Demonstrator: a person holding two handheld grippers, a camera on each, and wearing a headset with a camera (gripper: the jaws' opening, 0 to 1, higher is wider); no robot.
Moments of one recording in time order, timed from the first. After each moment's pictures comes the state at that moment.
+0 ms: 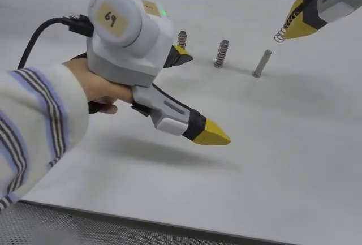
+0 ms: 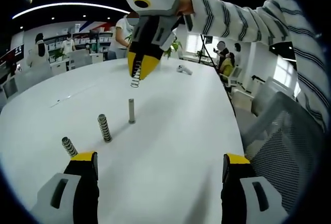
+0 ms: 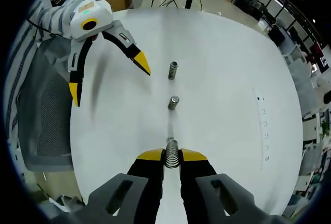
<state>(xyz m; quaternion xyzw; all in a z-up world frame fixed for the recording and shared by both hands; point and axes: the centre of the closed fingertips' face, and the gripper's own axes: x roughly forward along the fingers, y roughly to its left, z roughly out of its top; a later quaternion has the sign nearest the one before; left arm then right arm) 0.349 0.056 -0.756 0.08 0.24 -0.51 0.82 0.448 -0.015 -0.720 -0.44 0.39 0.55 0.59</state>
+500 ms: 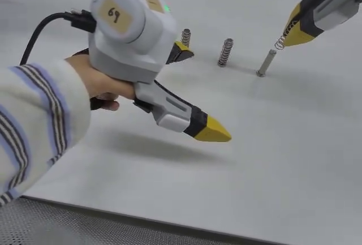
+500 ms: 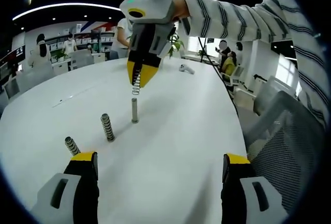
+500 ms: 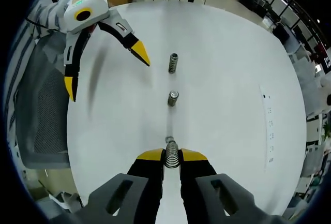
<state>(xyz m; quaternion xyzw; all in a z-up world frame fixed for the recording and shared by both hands) 0.354 0.060 -0.757 0.09 0.24 -0.50 0.83 0.455 -0.014 -0.737 -0.45 0.40 0.55 0.57</state>
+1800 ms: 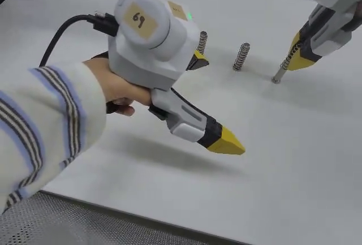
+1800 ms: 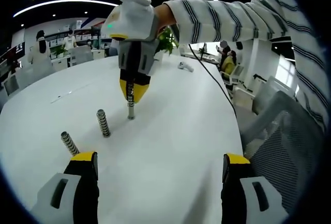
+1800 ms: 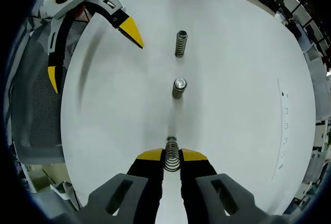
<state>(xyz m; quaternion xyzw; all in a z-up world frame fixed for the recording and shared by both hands) 0.343 0.058 -0.759 0.09 0.25 -0.50 0.82 0.454 -0.013 -0.783 -0.48 0.44 0.56 0.52</state>
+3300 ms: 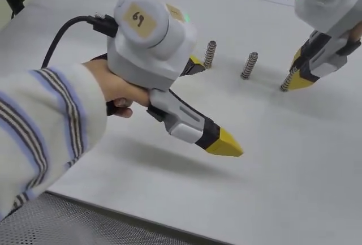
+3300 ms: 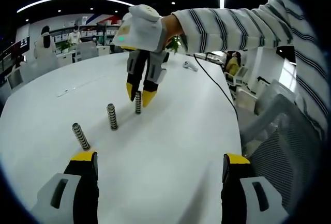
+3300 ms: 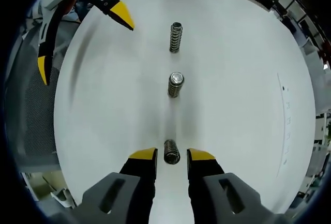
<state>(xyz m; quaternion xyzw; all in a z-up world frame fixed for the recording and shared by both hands) 0.341 0.080 -0.756 0.08 0.27 -0.48 0.83 0.446 -0.013 -0.789 -0.47 0.44 0.54 0.55</state>
